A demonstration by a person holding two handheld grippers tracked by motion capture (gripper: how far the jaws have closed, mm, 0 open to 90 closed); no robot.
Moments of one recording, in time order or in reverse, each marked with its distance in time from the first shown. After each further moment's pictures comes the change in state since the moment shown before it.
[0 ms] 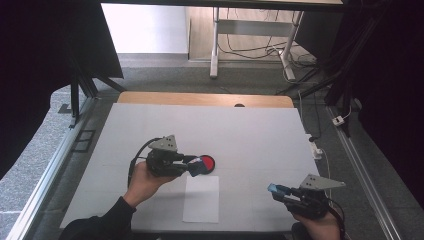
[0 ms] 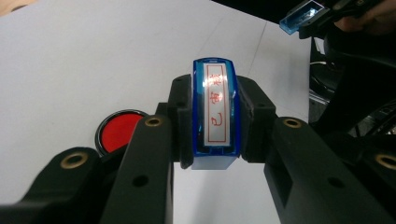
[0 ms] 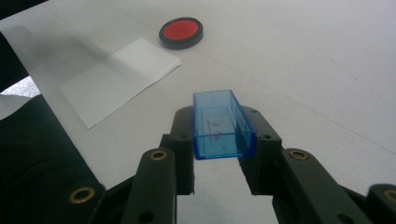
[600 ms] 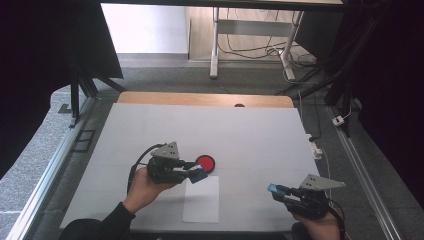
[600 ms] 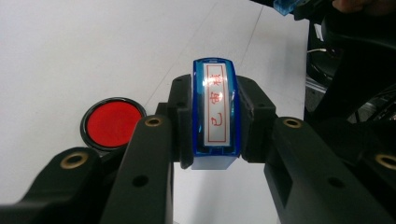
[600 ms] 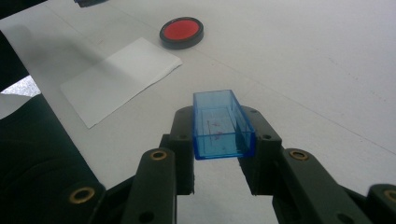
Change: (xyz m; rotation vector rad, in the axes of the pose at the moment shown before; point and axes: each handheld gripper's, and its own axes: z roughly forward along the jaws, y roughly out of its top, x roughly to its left) left arm -0.011 -0.008 0.007 0.041 0.001 0.021; right arm 0.000 0.000 0.000 0.003 0.001 -0.004
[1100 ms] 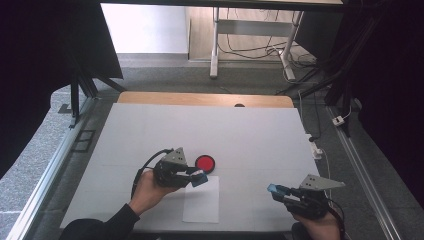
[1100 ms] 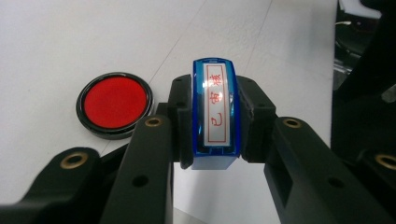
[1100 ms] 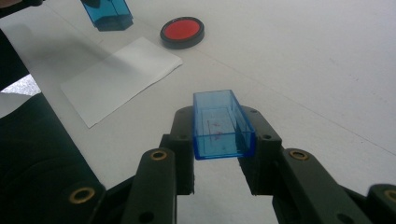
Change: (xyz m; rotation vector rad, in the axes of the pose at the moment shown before) left arm 0.003 -0.011 0.024 0.091 0.042 0.015; right arm 0.001 0.000 0.000 -0.001 -0.001 -0.004
